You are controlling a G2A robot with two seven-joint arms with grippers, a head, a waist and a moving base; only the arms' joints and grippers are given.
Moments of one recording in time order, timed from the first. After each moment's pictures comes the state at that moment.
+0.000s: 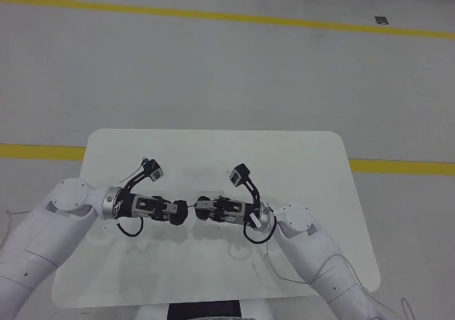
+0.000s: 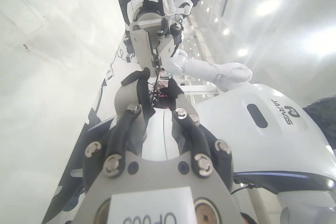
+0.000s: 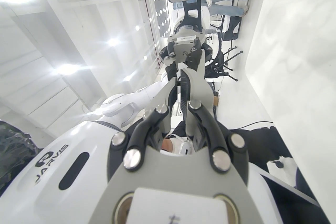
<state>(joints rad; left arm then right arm) 1.23 -0.99 -1.08 -1.39 -0.61 -0.32 -1.36 -1.31 -1.19 0.99 -1.42 0.55 -0.23 1.02</state>
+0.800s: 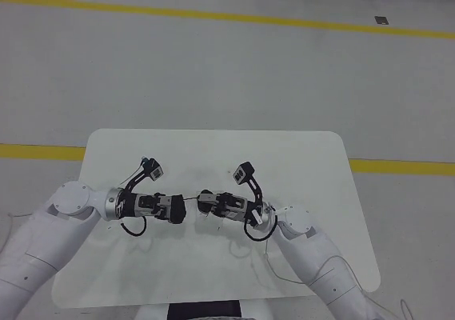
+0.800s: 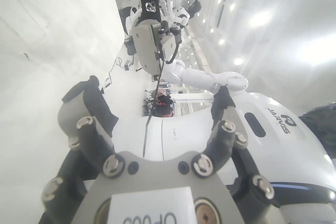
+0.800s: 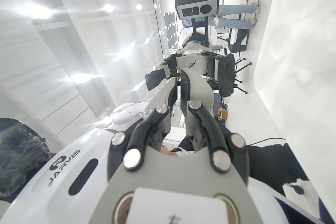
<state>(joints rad) 1.25 -0.99 -1.07 -1.42 -0.62 -0.31 -1.28 -1.32 -1.20 0.99 -1.42 0.60 -0.25 0.96</state>
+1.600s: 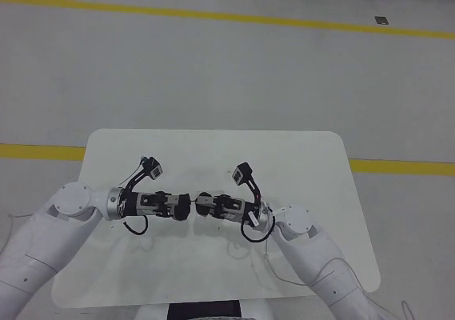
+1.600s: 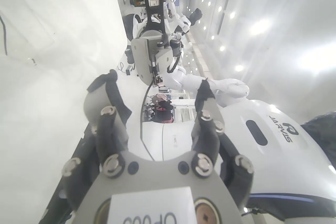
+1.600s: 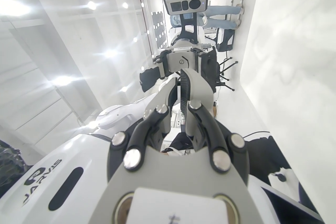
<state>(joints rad) 1.26 -0.98 -1.07 -1.43 -0.61 -0.30 -1.22 -1.33 -1.19 1.00 -1.46 0.49 -0.20 0.93</state>
